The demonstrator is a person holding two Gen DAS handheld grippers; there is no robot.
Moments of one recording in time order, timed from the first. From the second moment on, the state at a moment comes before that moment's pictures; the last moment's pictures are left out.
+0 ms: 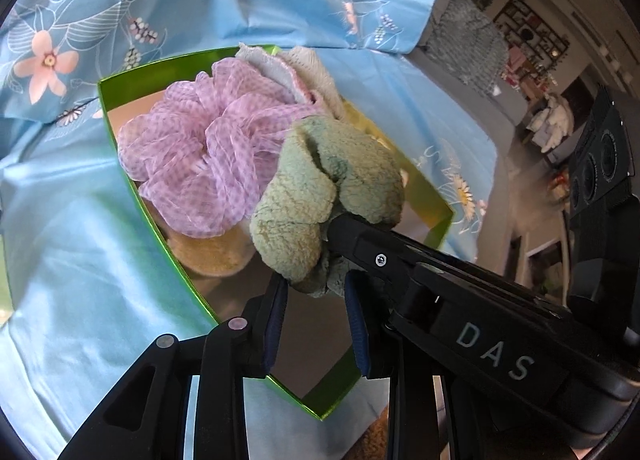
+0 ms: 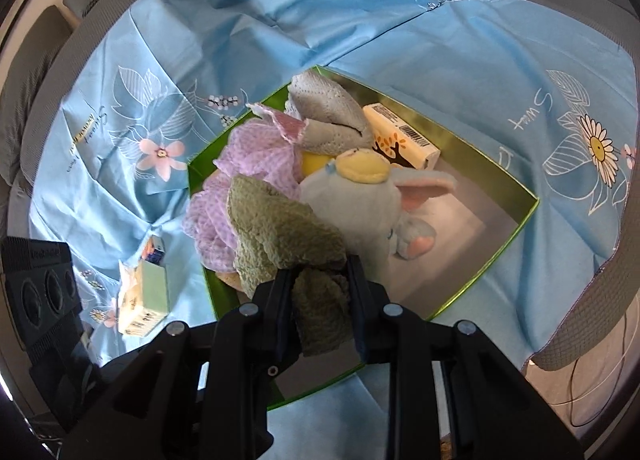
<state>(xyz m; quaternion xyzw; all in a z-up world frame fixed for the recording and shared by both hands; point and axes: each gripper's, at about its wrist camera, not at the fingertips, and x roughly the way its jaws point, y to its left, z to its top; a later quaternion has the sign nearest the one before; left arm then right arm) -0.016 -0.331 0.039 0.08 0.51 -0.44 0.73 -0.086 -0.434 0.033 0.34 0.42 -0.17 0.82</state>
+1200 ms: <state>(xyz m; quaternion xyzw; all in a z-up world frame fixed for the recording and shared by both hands) -0.034 -0.283 0.097 0.05 0.46 -0.46 0.76 -0.117 -0.418 0.079 0.35 0.37 -0.19 0.84</state>
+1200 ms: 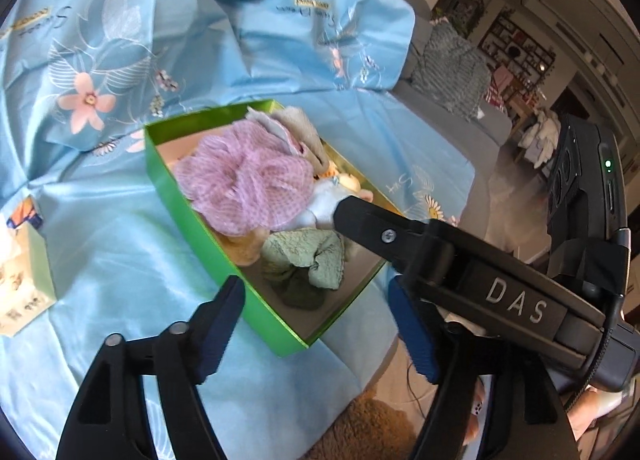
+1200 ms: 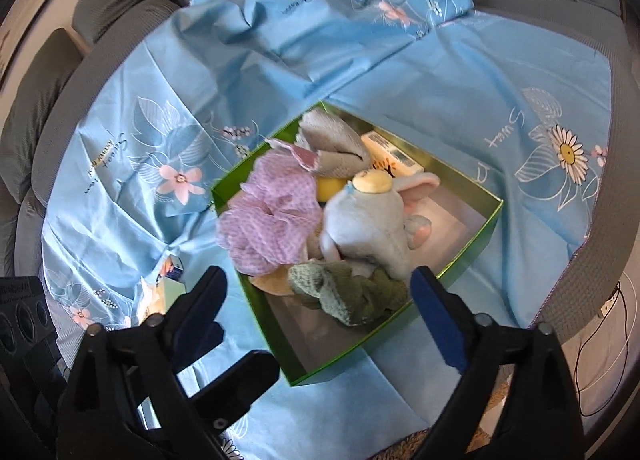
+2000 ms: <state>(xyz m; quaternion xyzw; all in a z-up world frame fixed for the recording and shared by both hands) 0.020 -0.043 0.049 -0.09 0.46 -0.19 0.86 0.007 -0.299 0.091 0.24 0.42 -0.06 0.87</state>
